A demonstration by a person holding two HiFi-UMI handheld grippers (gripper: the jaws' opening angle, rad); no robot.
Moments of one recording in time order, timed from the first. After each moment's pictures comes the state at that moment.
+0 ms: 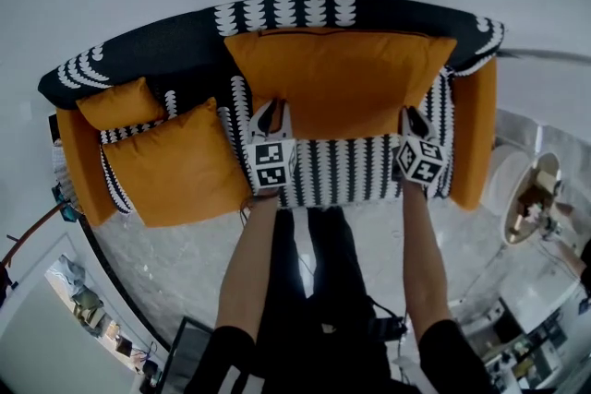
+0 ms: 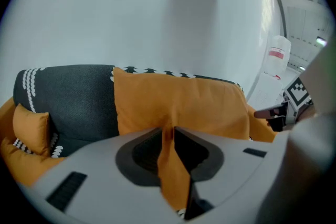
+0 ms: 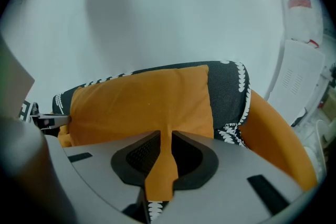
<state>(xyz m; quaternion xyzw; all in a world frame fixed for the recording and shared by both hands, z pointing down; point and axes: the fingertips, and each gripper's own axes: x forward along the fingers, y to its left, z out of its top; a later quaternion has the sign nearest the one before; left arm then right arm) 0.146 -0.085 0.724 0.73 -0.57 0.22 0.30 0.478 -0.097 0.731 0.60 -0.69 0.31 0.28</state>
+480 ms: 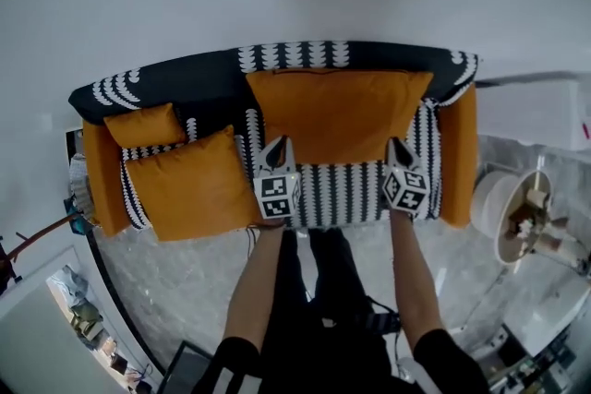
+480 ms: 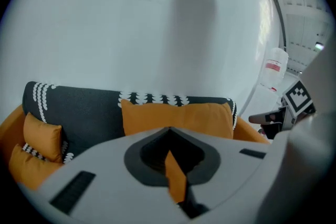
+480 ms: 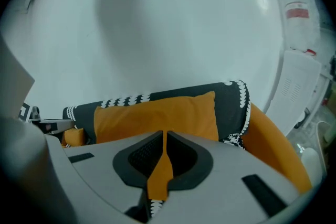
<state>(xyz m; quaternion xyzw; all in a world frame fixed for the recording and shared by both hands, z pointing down) 0.146 -0.062 0.630 0.73 -0.58 0.19 0.29 0.441 -0.080 0.643 0.59 -0.71 0.31 0.24</state>
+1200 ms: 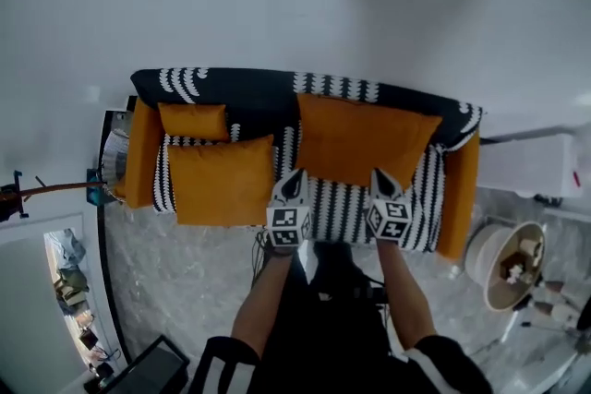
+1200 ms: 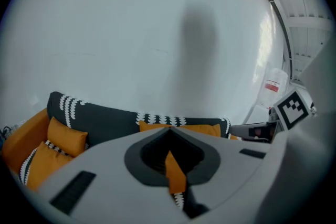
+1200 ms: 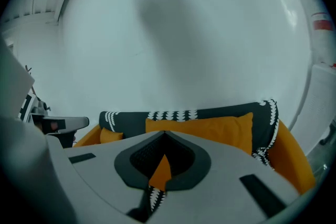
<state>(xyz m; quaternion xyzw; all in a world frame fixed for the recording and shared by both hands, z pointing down) 0.119 0.014 0.497 0.71 -0.64 0.14 0.28 0.321 -0.038 0.536 0.49 -0.80 0.27 0.20</state>
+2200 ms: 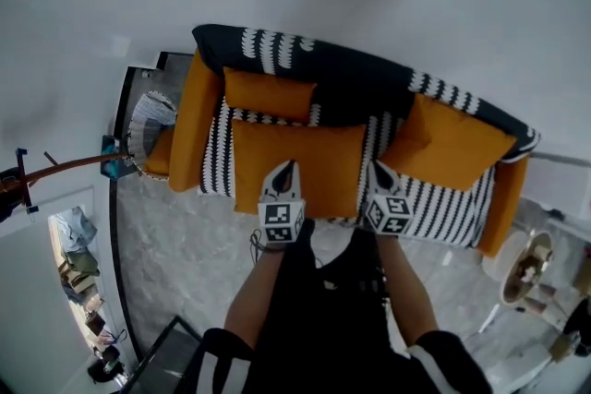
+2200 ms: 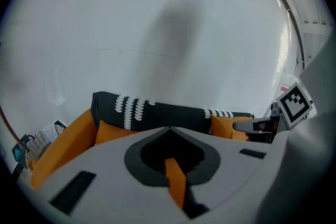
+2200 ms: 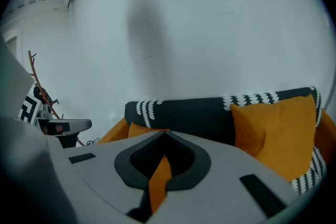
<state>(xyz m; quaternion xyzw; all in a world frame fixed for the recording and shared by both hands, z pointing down) -0.256 0.113 0.532 0.66 -0.67 0.15 0.30 -0.051 0.037 0.565 0.42 -0.83 0.29 0.24</state>
